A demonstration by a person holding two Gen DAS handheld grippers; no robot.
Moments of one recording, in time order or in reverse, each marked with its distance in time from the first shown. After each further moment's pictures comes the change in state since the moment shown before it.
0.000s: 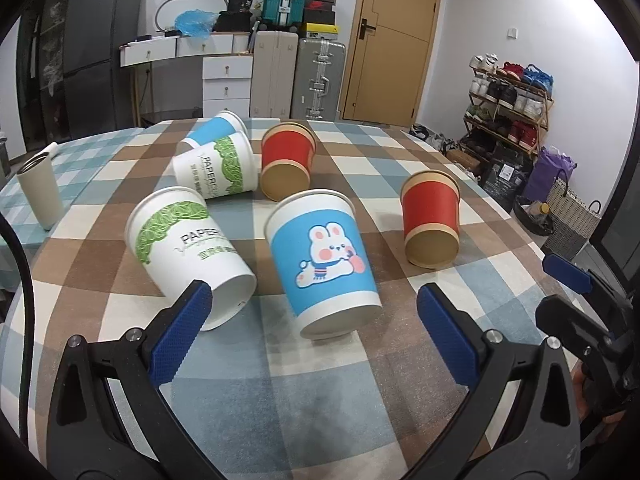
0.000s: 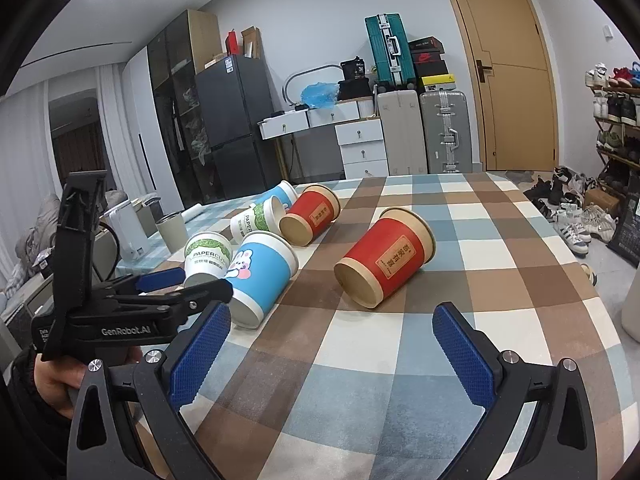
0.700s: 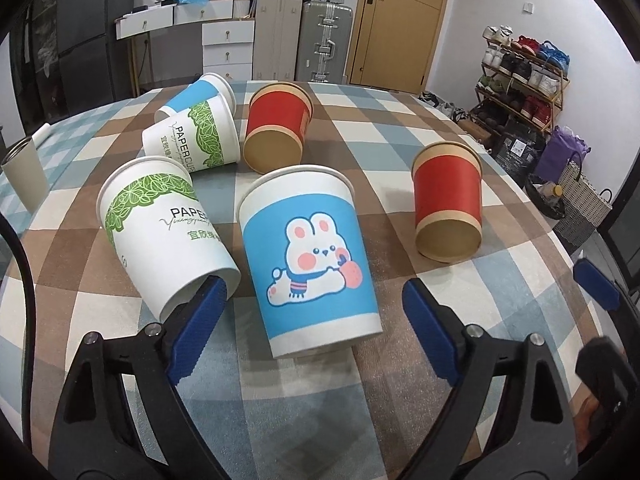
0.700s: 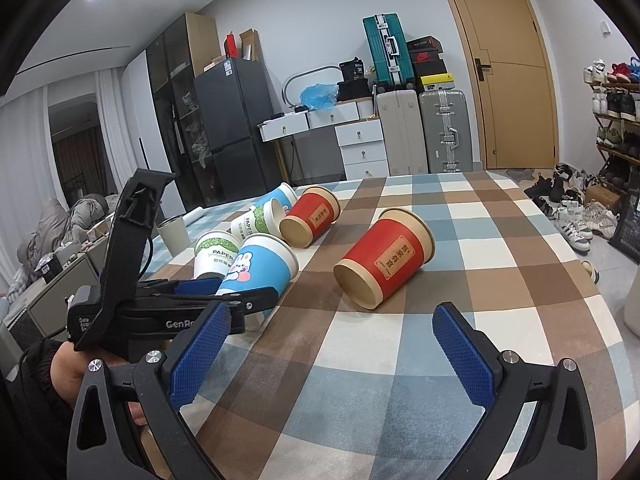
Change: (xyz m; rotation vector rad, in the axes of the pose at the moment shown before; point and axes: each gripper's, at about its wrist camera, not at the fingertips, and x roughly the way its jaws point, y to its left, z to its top) left arm 0.052 -0.013 0.012 -0.024 0.142 0.022; right arm -0.001 -0.002 0.000 0.001 -0.002 0.003
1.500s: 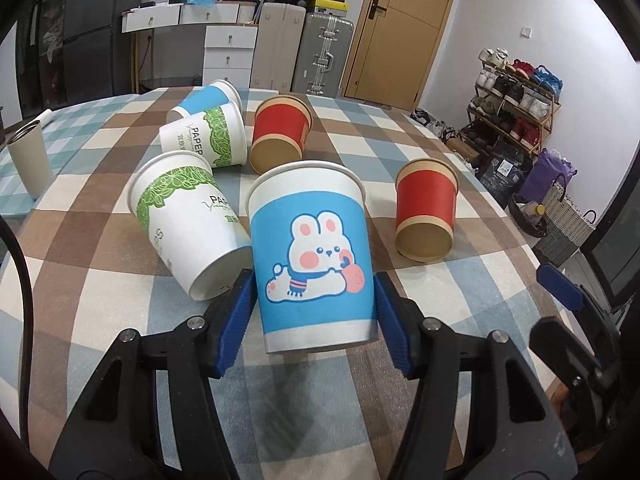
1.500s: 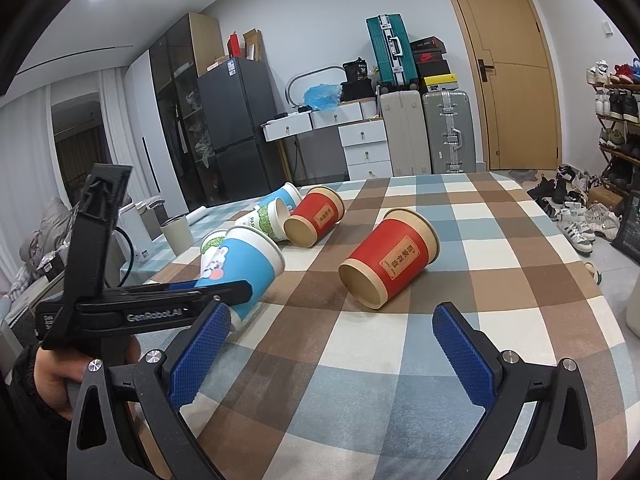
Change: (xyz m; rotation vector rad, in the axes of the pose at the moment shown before) left arm -0.042 0.010 -0.016 -0.060 -0.053 -0.063; right arm 0.002 0.004 0.000 -0.002 -0.001 0.014
